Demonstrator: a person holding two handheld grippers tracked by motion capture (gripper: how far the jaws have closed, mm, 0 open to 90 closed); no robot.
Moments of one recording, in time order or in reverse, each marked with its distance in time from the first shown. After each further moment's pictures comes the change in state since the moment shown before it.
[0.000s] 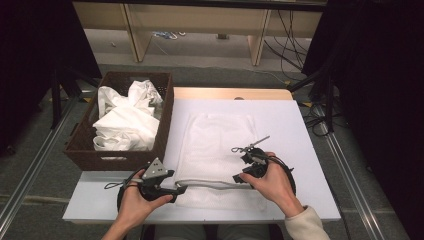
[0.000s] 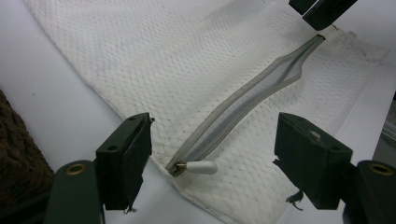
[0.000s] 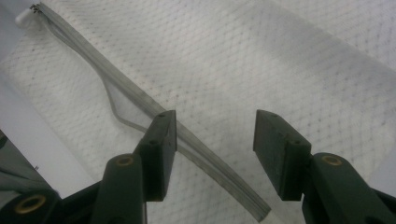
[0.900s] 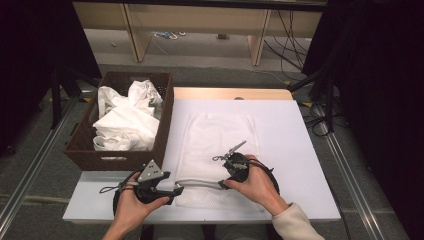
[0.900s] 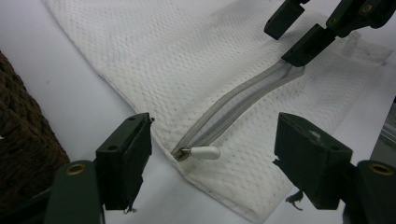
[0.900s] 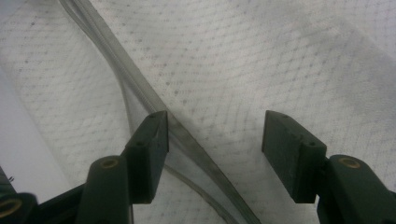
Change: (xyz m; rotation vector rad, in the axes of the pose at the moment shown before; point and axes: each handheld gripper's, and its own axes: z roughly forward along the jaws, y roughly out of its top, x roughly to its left) left arm -0.002 -0.007 -0.007 -0.020 0.021 -0.047; right arm 0.026 0.014 0.039 0.032 -0.002 -0.202
